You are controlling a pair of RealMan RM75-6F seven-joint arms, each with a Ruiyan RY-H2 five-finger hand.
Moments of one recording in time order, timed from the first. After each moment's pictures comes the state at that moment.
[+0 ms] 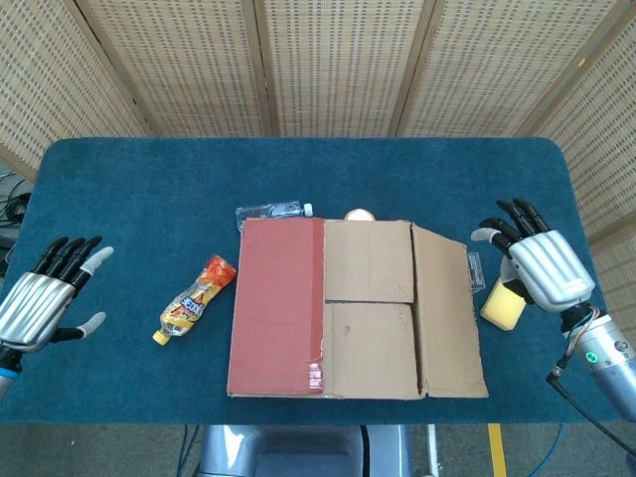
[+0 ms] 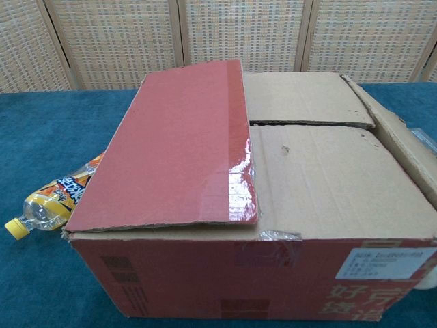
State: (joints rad) left arm -0.32 -0.82 -0.07 -1.83 1.60 1.22 0.08; right arm 0.50 -0.79 0.14 -1.80 -1.49 1.18 0.08
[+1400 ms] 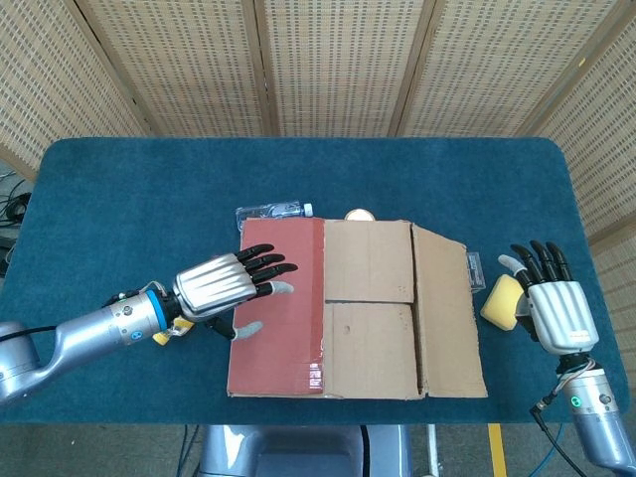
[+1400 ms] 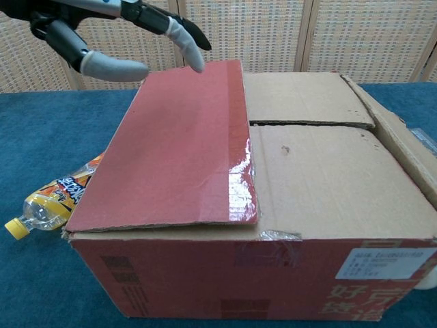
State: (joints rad) left arm -1.00 -0.87 -0.15 -1.85 1.82 0.66 -0.35; right arm 0.29 -1.08 0.10 -1.74 -1.43 1.40 -0.18
